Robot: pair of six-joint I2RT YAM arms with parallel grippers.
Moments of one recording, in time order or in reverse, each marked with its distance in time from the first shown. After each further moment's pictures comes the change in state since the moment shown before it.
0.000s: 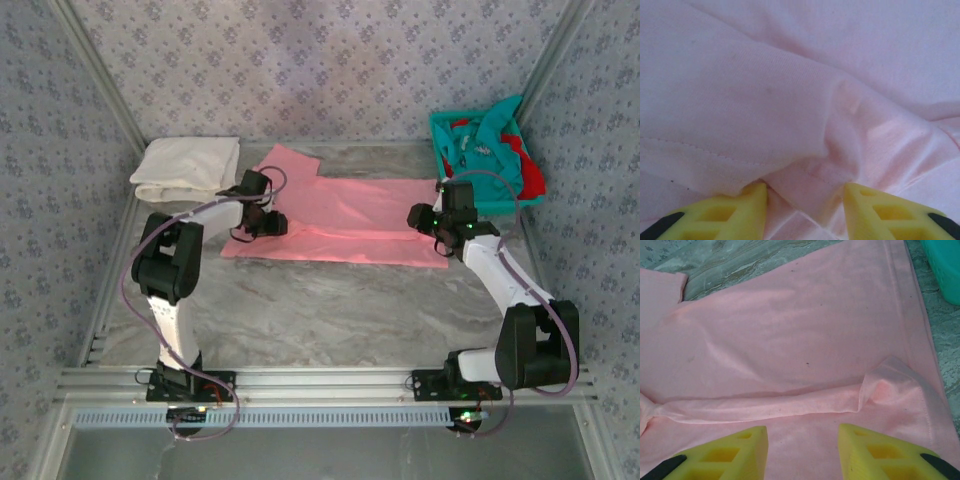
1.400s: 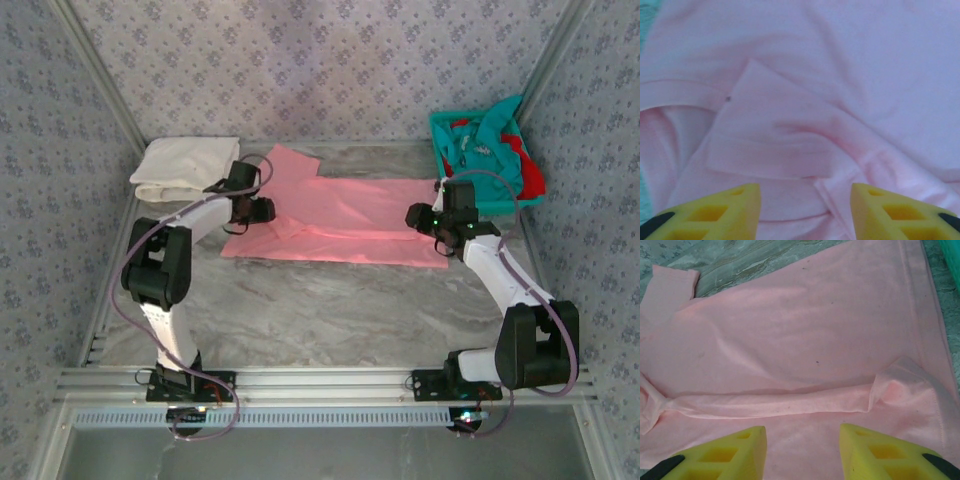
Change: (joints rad) left arm 0.053 -0.077 -0.020 0.058 -0.154 -0.074; right arm -0.004 0.000 0.000 0.007 -0.052 -0.013
